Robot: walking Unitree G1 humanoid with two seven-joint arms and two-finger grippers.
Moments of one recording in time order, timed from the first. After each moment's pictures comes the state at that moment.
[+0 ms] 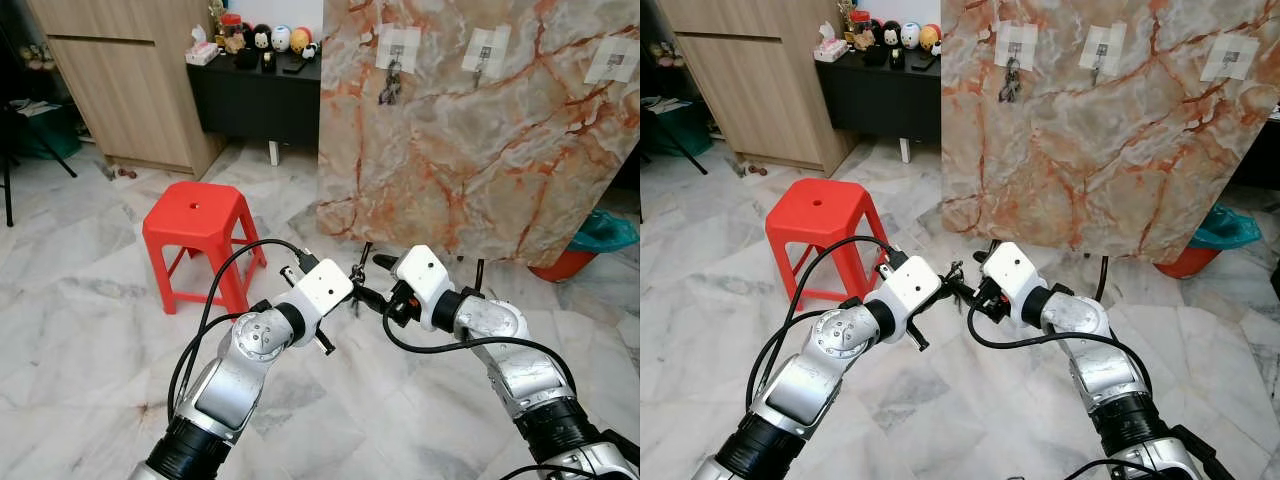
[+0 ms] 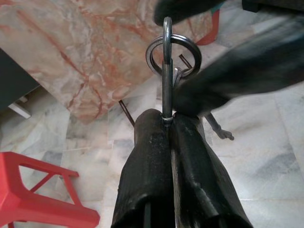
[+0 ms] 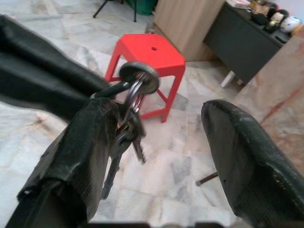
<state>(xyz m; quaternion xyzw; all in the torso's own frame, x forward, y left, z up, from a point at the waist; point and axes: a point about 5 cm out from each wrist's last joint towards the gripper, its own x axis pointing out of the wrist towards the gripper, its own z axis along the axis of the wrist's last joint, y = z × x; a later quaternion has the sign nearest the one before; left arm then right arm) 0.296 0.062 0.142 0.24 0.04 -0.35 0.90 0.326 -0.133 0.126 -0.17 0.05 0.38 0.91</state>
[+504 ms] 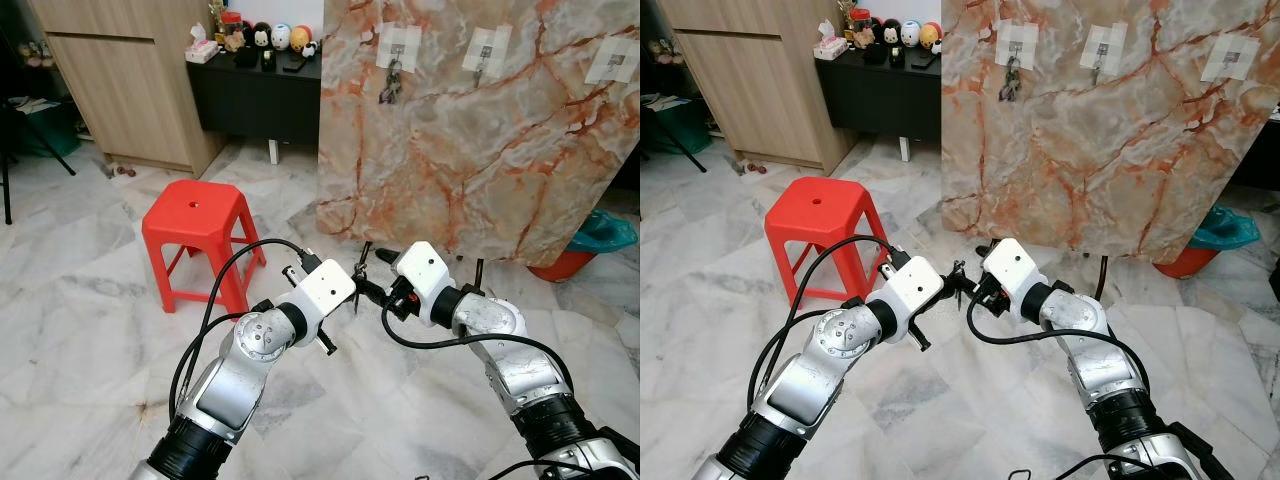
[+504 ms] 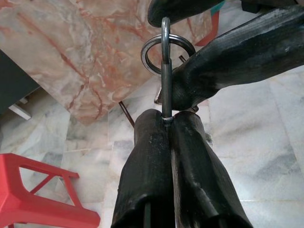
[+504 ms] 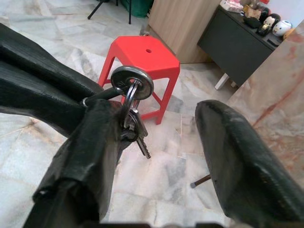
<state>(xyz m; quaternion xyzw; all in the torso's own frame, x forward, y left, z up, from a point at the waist) 0.297 0.061 0.143 0.24 0.04 -0.35 0.90 0.329 -0.133 0.126 -0.17 0.04 0.38 0.91</state>
